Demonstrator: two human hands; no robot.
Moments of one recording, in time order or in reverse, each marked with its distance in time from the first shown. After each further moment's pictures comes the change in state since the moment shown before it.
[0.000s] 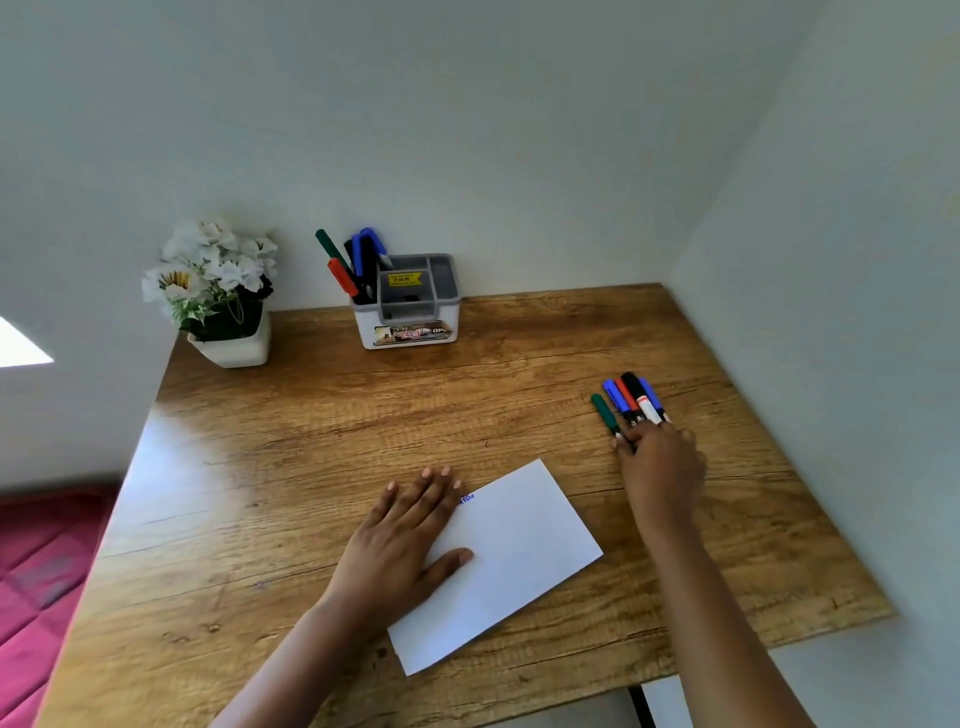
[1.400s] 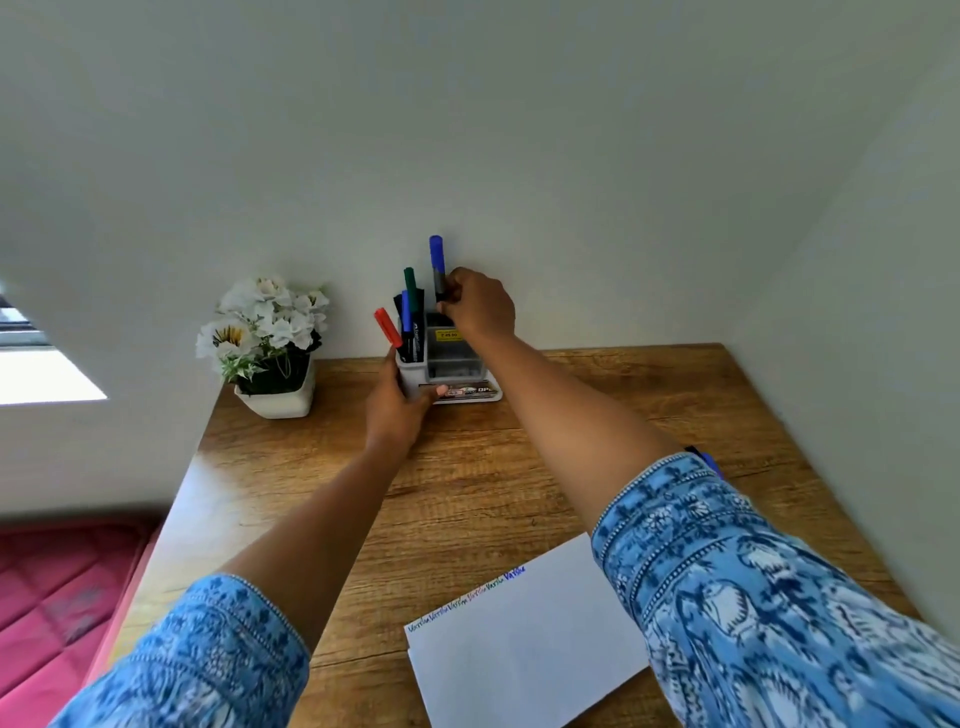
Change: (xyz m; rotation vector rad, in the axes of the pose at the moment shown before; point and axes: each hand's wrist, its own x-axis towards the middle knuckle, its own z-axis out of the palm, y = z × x) left_hand 0.168 -0.108 -0.072 -0.931 0.545 -0.625; right_hand 0.131 -0.305 0.001 0.581 -0.226 -0.538
